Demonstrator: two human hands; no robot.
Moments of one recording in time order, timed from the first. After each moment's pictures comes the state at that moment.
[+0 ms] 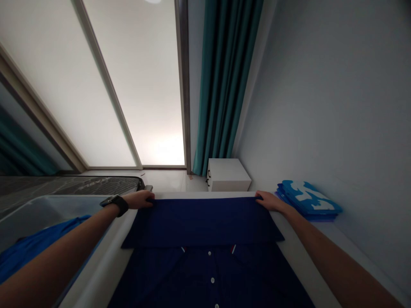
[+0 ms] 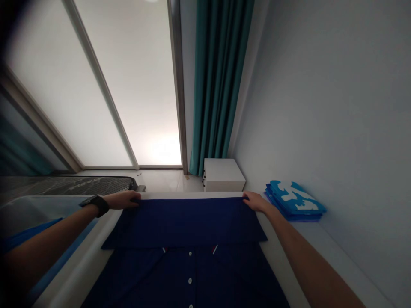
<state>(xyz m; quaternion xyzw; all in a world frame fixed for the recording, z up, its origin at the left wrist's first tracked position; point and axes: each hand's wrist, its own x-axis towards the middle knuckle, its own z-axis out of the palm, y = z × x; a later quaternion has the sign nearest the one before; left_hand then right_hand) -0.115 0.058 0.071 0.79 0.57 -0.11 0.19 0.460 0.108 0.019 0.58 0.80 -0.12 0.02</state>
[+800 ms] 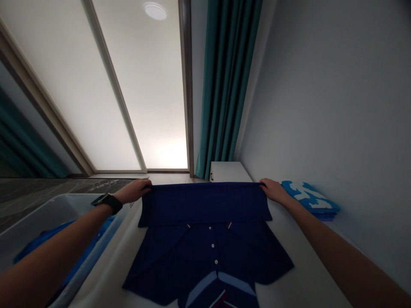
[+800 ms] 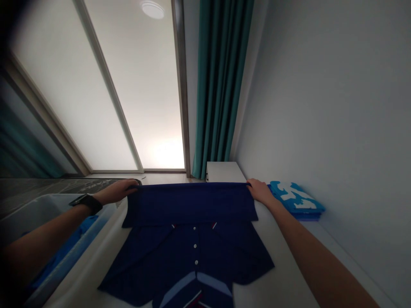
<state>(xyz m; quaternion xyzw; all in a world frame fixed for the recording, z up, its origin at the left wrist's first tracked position) -0.138 0.032 0.111 0.82 0.57 0.04 0.04 0.455 0.103 0.067 0.60 0.79 0.01 -0.08</state>
